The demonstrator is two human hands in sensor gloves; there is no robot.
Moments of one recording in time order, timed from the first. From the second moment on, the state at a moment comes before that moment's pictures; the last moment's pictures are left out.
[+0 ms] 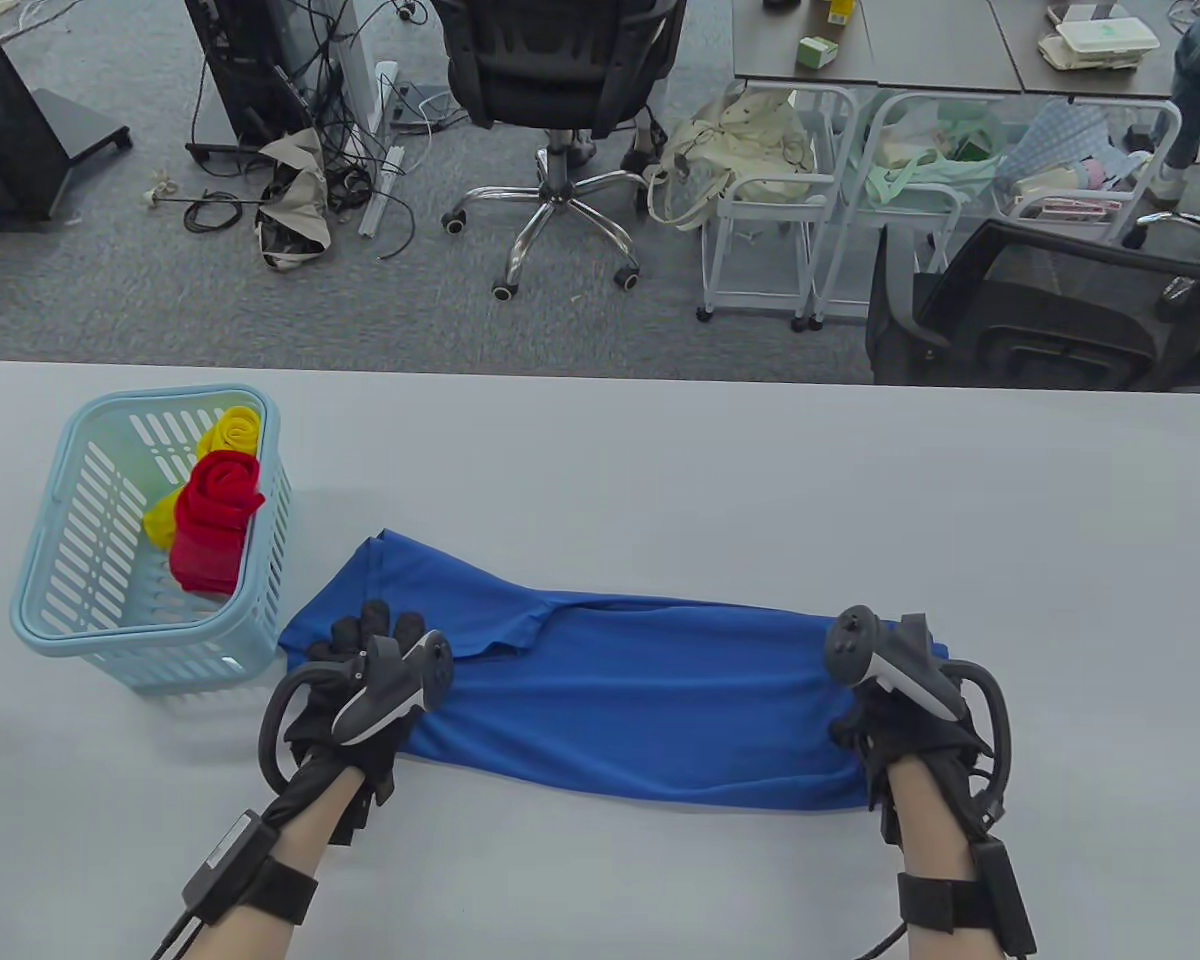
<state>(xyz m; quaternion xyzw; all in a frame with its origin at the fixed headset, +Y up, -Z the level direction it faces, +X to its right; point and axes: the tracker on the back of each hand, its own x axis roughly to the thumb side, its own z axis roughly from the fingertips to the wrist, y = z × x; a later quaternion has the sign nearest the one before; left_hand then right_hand) -0.217 -0.756 -0.316 -0.12 0.01 -0.16 0.98 0.210 -0.734 -0.312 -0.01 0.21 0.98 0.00</state>
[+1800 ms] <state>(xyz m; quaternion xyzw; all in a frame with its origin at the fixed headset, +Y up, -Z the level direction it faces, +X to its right) -0.156 -0.767 -0.357 -0.16 0.03 -0.28 0.95 0.103 -0.731 -0.286 0.16 0.17 0.97 -0.04</state>
